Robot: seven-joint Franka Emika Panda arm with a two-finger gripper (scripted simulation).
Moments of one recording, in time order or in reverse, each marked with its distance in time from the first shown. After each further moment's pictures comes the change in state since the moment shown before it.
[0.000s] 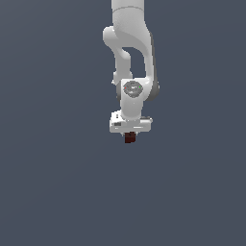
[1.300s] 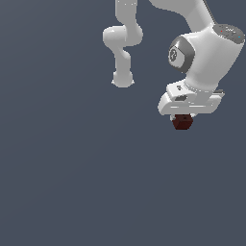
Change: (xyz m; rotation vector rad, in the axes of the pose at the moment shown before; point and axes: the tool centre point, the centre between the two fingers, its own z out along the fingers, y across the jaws) arm 0.047 -0.194 -0.172 0.000 0.002 -0.002
